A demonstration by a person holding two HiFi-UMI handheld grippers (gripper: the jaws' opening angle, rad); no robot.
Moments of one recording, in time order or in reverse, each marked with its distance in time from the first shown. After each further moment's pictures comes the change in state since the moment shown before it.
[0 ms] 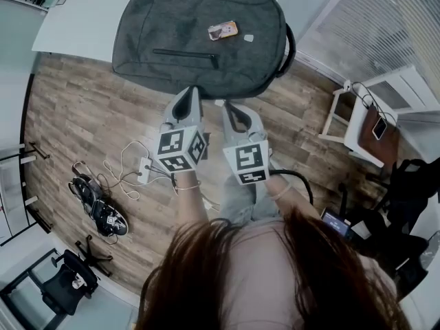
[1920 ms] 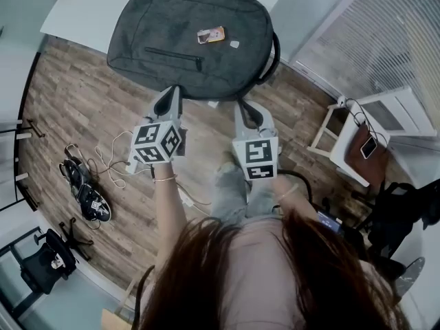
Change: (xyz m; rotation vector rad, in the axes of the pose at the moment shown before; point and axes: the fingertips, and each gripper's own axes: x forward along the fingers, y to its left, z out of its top) left arm 0.002 -0.002 -0.003 -0.011 0.018 0.054; right arm -0.036 -0.086 -0.002 -0.041 0.061 0.025
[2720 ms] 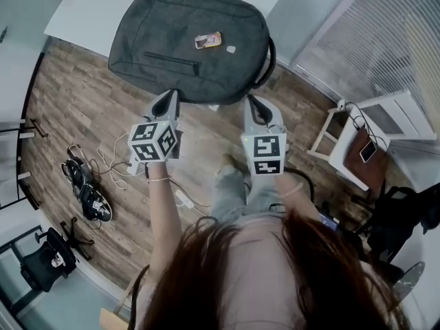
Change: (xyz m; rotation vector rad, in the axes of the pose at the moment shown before) left arm 0.002 -0.001 0.001 0.038 0.094 0.002; right arm -0.006 -0.042 0.011 0.007 0.000 -0.050
